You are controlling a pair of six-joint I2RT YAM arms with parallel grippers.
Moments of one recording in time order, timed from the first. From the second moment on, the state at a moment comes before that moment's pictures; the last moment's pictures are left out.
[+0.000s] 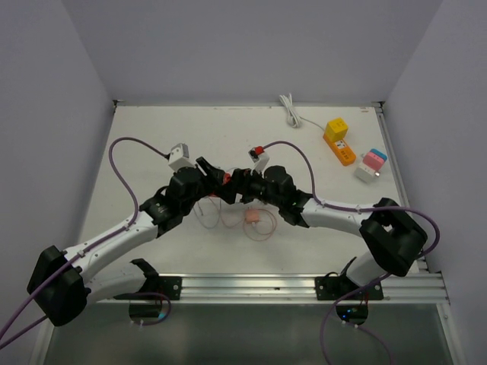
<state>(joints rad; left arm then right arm) -0.69 1.08 0.68 -0.04 -0.41 -0.92 0.84 1.53 0.78 0.50 -0.16 0.72</state>
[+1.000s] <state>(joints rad) -0.74 0.92 0.61 0.00 -0.46 -0.88 0.86 1.46 0.78 0.45 -0.12 0.56</state>
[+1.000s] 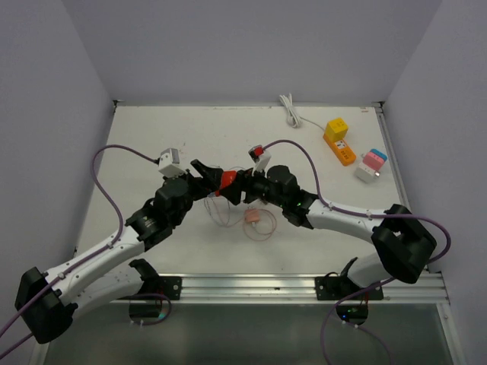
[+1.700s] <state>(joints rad) -0.75 0.83 0.60 0.01 -0.09 -0.29 0.67 1.28 1.03 -0.23 -0.29 0.29</state>
